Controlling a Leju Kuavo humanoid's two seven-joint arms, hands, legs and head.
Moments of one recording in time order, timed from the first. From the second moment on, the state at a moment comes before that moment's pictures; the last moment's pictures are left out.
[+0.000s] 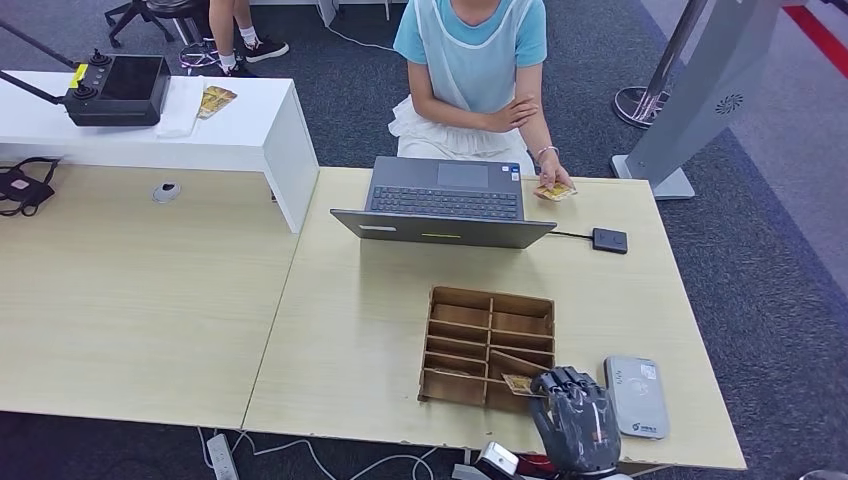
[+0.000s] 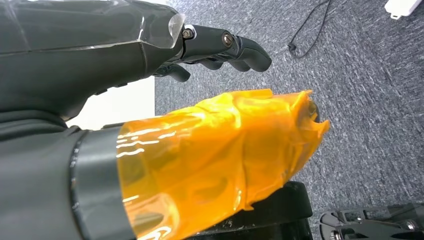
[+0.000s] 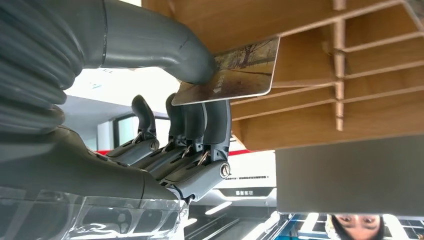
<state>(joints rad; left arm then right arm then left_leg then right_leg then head) -0.04 -0.16 -0.76 -0.25 0.11 0.70 0.29 0.08 -0.32 0.66 -1.48 1.40 -0.69 0.23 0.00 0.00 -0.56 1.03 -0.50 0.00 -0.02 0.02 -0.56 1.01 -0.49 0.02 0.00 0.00</state>
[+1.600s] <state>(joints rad) -0.03 -0.16 -0.73 -0.26 0.11 0.70 0.26 0.23 -0.05 0.31 -1.66 1.19 -0.69 -0.33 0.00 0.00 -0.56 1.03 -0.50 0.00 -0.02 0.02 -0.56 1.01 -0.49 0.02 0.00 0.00</state>
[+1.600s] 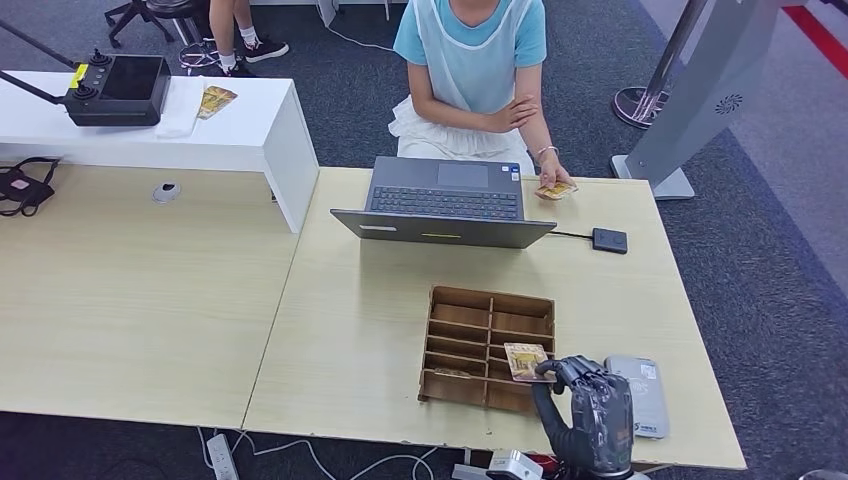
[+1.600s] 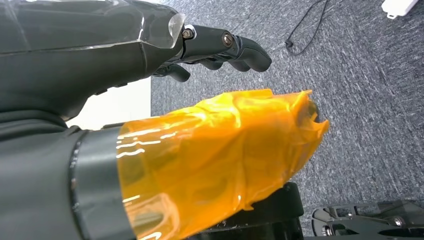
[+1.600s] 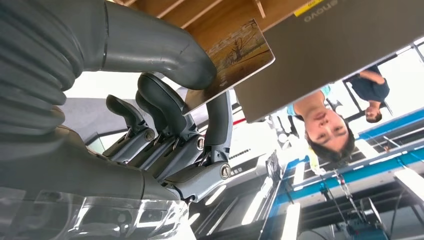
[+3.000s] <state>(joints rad) -0.03 -0.15 -0.72 -0.27 0.11 0.70 0.22 0.05 -0.12 0.24 -1.79 1.23 -0.69 -0.23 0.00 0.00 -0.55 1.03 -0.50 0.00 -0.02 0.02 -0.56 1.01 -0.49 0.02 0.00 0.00</state>
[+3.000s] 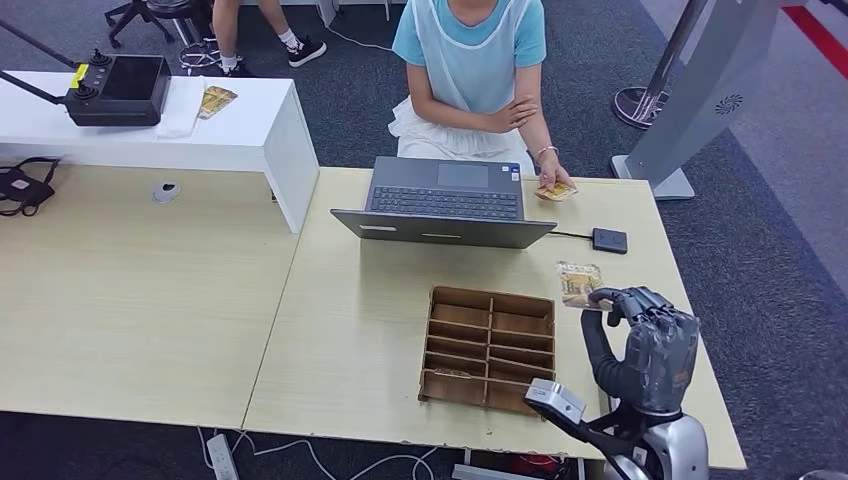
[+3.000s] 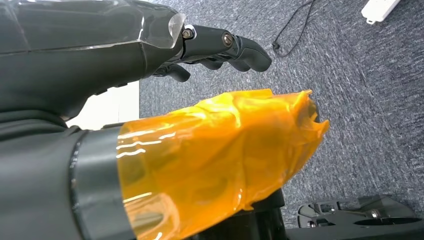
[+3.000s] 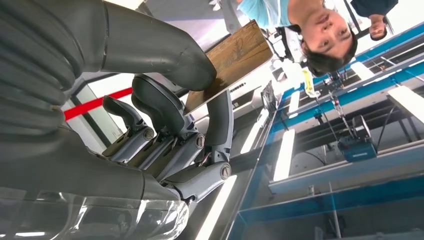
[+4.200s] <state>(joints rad) -0.03 -0.14 -0.72 -0.27 0.11 0.70 0.18 -0.73 -0.38 0.54 -1.30 0.86 -0.28 0.05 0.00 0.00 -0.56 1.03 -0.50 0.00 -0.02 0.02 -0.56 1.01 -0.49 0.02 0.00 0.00</state>
